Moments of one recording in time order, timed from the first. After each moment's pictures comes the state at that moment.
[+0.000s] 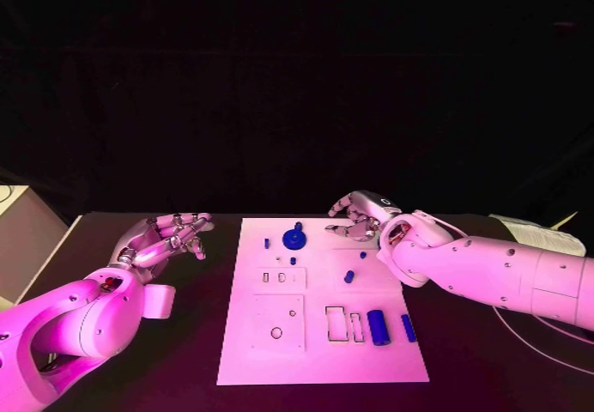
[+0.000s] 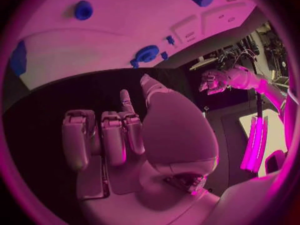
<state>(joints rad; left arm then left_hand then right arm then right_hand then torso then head) 0.98 -0.94 0.27 1.63 -0.17 -0.37 0.31 1.45 -0.22 0.49 0.25 0.18 0.93 0.20 0.22 0.20 1.16 0.13 0.07 0.08 1.10 0.05 0.89 0.69 0.17 1.02 0.14 0.97 0.55 1.28 -0.80 -0.10 1.33 -1.31 -0.58 -0.07 1.34 -0.17 0.23 0.26 0.15 0.95 0.16 0.14 0.23 1.47 0.07 1.57 1.31 1.47 0.00 1.57 1.31 0.03 1.47 0.10 1.50 1.31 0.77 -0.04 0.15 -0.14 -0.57</state>
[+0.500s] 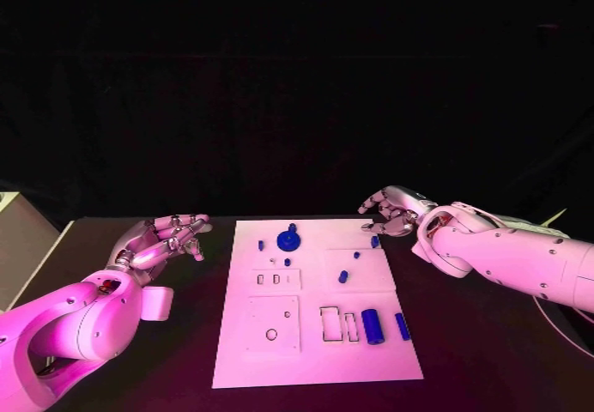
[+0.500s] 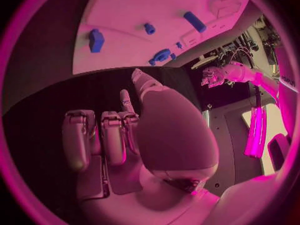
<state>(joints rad) 0.98 -0.93 0.27 1.62 -0.17 -0.37 0.31 1.45 -0.22 0.49 0.25 0.18 0.93 0.20 0.22 0.20 1.16 0.13 0.07 0.08 1.10 0.05 0.89 0.69 0.17 1.02 0.14 0.97 0.55 1.30 -0.92 -0.10 1.26 -1.20 -0.46 0.11 1.46 -0.20 0.26 0.21 0.16 0.95 0.16 0.14 0.23 1.46 0.08 1.57 1.31 1.47 0.00 1.57 1.31 0.03 1.47 0.10 1.50 1.31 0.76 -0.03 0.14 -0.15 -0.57</state>
